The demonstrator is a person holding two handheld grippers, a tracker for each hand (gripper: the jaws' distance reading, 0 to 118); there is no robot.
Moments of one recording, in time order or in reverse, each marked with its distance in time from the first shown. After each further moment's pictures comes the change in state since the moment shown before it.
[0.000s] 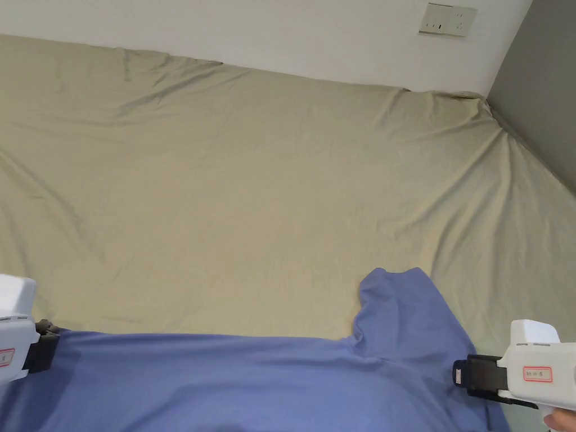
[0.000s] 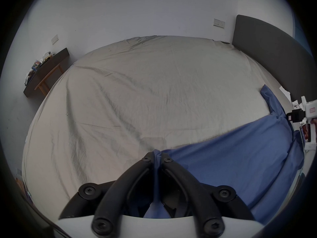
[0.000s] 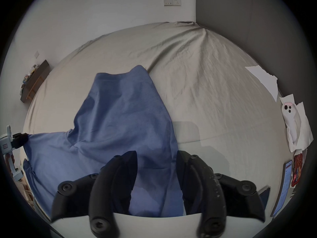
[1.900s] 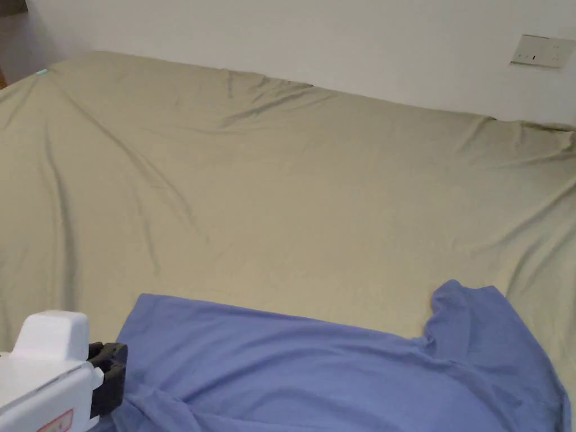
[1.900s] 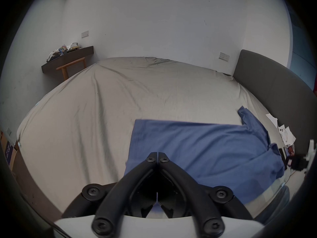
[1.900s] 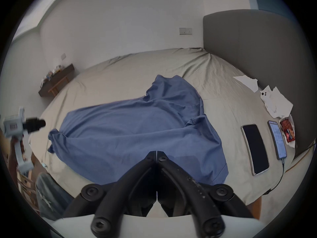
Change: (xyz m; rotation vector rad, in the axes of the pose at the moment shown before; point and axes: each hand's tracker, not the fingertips) left arm 0.010 -0.106 0.125 0.219 -0.002 0.231; right arm -0.090 -0.192 0.169 0.232 0.071 0.077
